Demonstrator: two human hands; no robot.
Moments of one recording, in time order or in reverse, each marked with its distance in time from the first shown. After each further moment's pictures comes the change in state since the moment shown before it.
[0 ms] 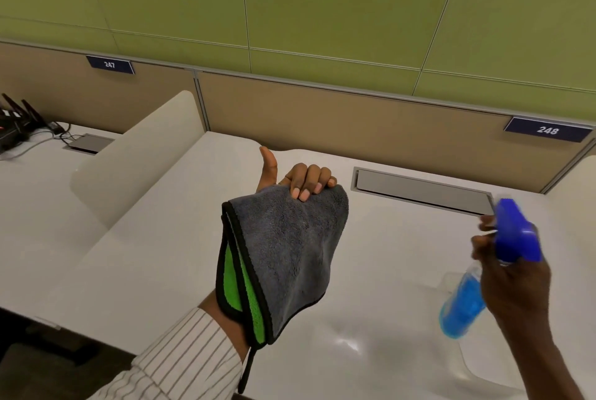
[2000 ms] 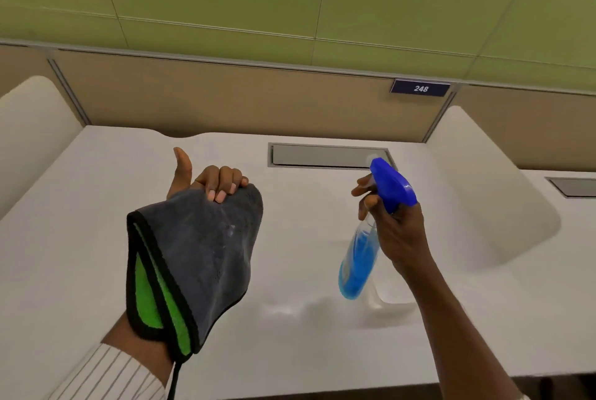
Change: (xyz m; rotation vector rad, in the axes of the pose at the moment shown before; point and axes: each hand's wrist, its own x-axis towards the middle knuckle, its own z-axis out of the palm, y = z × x) left_hand -0.006 -0.020 -0.050 0.021 -0.080 -0.258; right_hand -0.011 -0.018 0.003 0.379 -0.100 0.151
